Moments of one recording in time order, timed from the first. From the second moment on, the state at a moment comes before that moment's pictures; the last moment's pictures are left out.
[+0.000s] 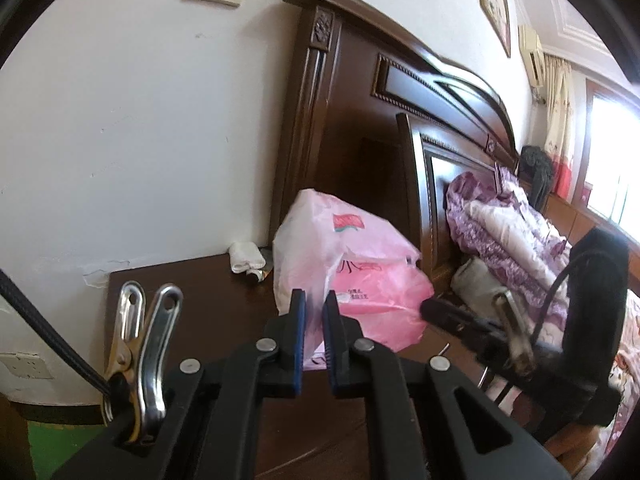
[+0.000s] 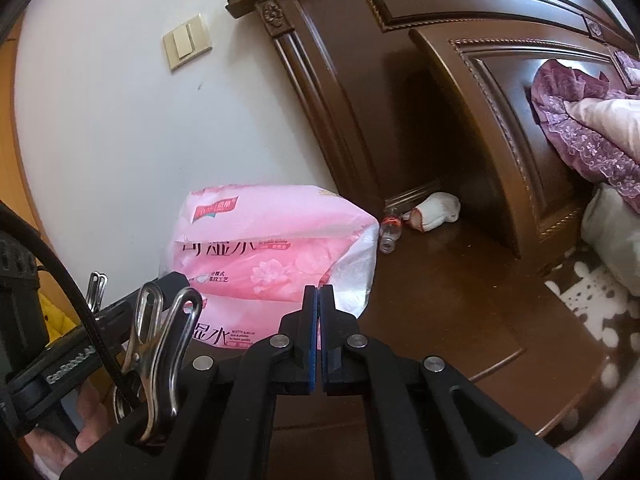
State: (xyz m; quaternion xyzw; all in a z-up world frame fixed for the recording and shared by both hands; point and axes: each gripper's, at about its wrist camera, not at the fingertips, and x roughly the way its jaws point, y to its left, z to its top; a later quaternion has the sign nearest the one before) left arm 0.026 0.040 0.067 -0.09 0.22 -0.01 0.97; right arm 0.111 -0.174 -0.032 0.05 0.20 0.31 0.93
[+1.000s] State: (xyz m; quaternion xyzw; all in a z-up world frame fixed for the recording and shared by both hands) left arm 0.009 -0.054 0.033 -0.01 0.26 -0.09 0.96; right arm 0.058 -0.247 -0.035 -0.01 0.21 0.25 0.95
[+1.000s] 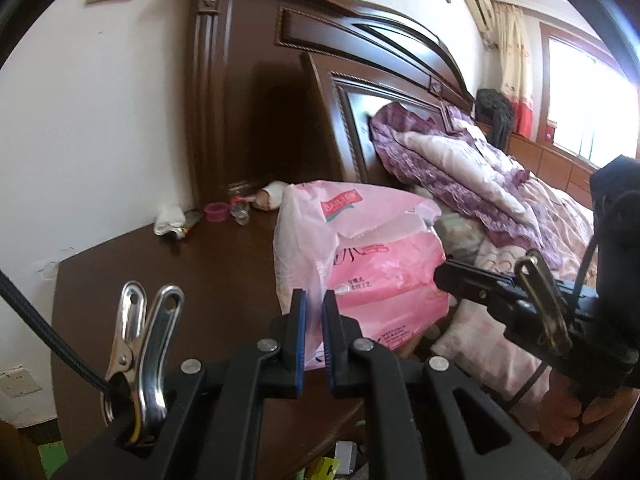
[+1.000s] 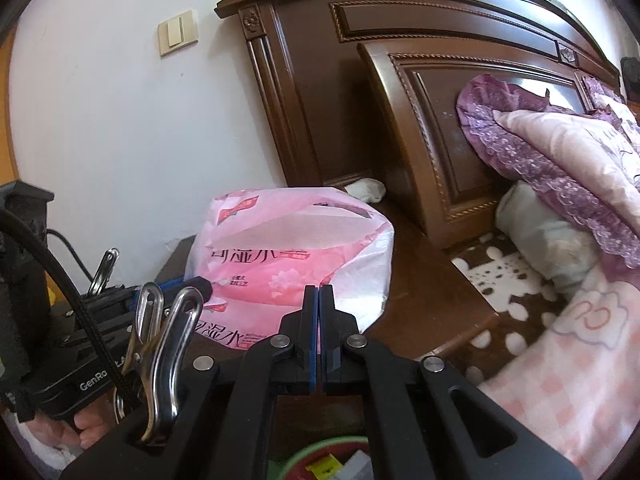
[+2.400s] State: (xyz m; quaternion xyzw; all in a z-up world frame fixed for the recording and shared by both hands) left arm -0.042 -0.160 -0.054 0.11 0.34 -0.20 0.91; right arm -0.001 -0.309 -0.119 -0.06 0.30 0.21 0.93
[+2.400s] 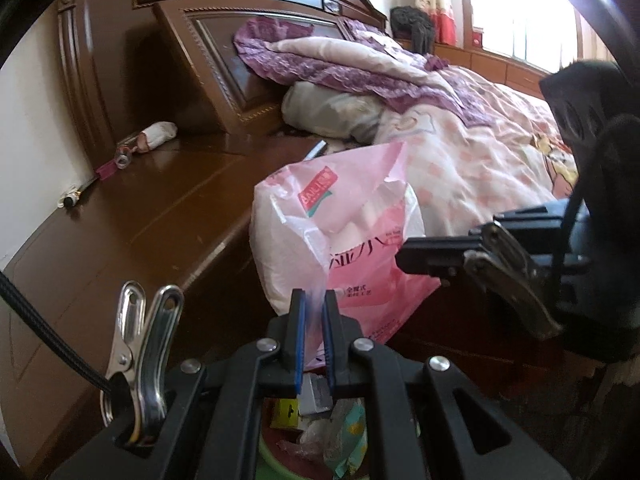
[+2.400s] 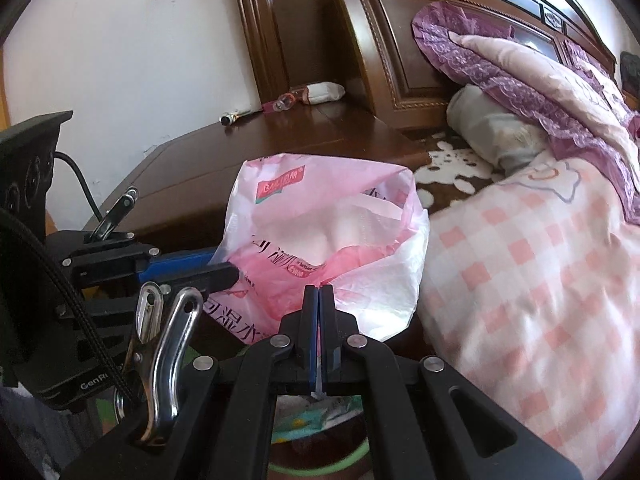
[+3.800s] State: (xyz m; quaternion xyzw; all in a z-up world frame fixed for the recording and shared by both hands) left arm -0.032 -0.143 -0.133 0.12 0.45 -0.19 0.87; right arm 0.009 -0.259 -0.208 -0.16 0.43 0.24 0.86
